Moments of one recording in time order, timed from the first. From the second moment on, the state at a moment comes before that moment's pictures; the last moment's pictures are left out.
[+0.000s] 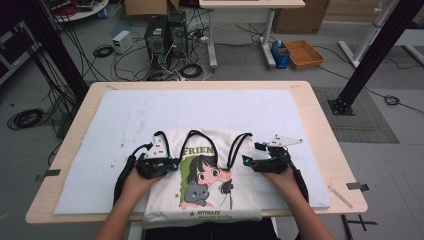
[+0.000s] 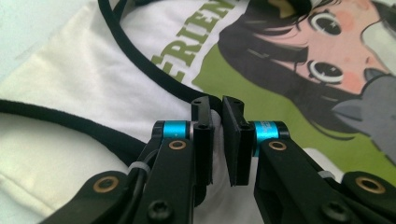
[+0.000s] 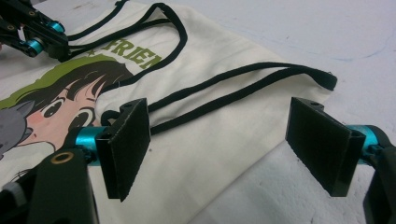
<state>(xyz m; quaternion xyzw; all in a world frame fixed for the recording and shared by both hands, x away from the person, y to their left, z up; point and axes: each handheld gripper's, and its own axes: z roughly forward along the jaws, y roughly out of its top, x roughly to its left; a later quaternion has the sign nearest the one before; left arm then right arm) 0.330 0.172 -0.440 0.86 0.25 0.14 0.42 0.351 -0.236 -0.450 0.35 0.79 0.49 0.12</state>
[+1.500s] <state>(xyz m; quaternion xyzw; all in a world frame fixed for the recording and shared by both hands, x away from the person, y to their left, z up) 0.356 0.236 -0.437 0.76 0.37 0.18 0.50 0.350 -0.254 -0.436 0.36 0.77 0.51 0.14</state>
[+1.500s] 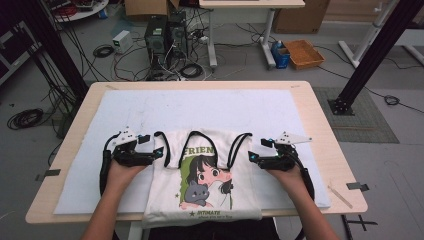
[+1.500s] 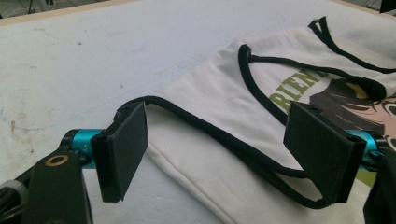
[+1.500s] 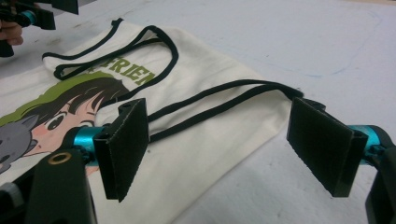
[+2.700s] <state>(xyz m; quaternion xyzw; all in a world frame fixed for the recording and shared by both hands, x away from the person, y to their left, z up) 0.426 0.221 -0.451 0.81 0.41 0.15 0.40 0.432 -0.225 -0.446 0.40 0.83 0.37 0.13</state>
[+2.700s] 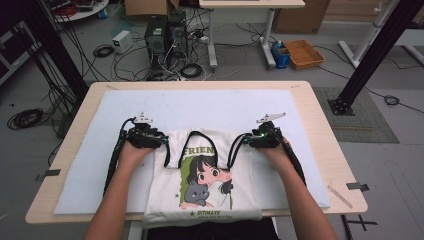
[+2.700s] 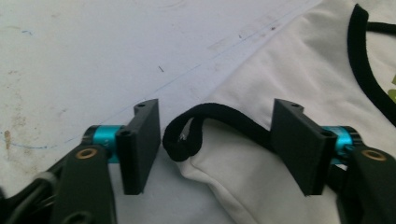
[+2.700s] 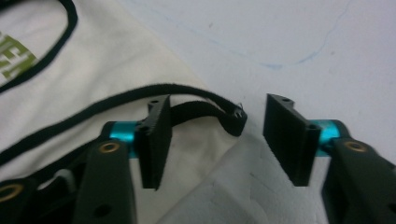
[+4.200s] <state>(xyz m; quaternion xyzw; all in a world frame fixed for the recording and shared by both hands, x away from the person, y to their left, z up) 0.452 0.193 -0.425 0.80 0.39 0.18 0.42 0.460 -0.252 -0.404 0.39 0.82 0.36 0.22</state>
